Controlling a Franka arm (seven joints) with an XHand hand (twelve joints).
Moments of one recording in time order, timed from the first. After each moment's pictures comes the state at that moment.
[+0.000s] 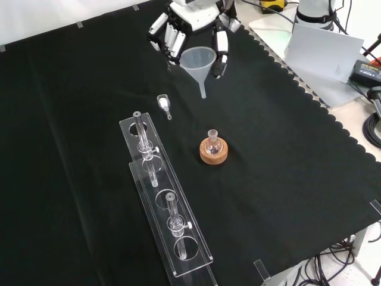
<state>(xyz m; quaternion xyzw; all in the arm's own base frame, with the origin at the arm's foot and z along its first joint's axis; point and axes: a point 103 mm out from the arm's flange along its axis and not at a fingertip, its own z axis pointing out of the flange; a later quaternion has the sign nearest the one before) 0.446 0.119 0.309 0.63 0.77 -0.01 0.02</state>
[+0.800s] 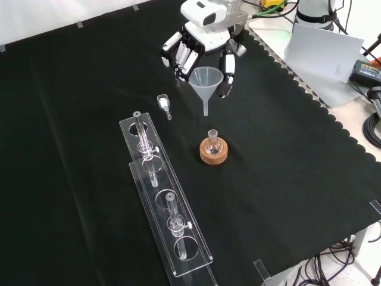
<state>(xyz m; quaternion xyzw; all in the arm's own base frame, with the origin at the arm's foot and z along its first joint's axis) 0.435 0.132 0.252 0.63 0.77 0.03 0.07</state>
